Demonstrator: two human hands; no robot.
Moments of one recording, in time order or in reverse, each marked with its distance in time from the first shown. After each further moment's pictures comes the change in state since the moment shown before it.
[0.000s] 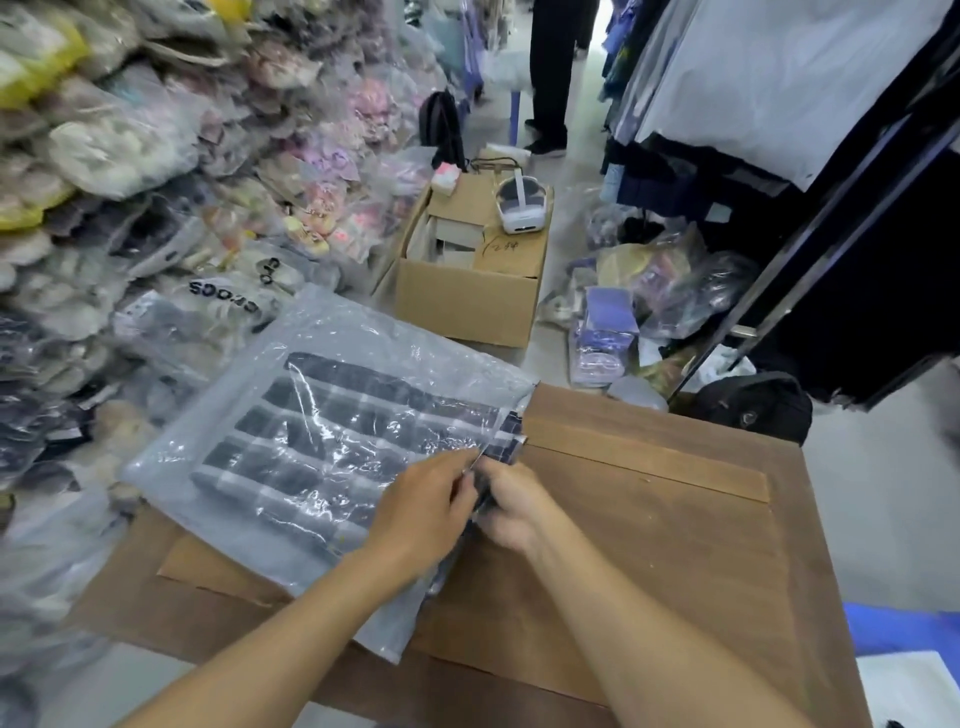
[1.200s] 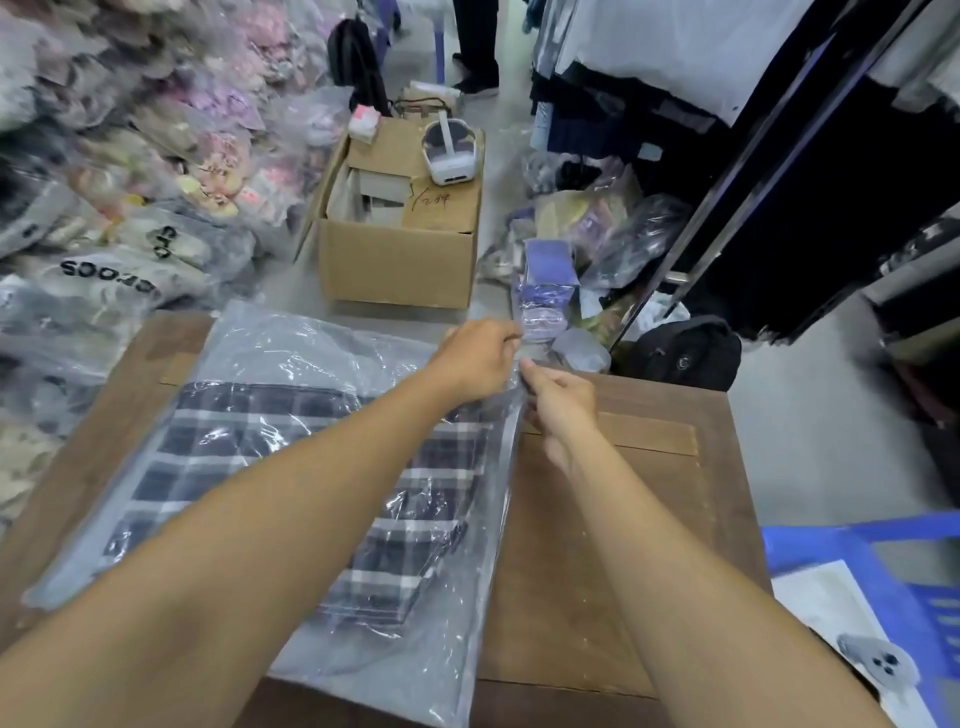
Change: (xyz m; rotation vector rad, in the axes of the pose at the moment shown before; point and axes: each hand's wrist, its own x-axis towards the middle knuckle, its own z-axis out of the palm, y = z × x) left_hand 0.177 0.082 0.065 0.113 -0.275 0.137; right_hand 0.024 -0.103 -0.095 -0.219 0.413 -0.395
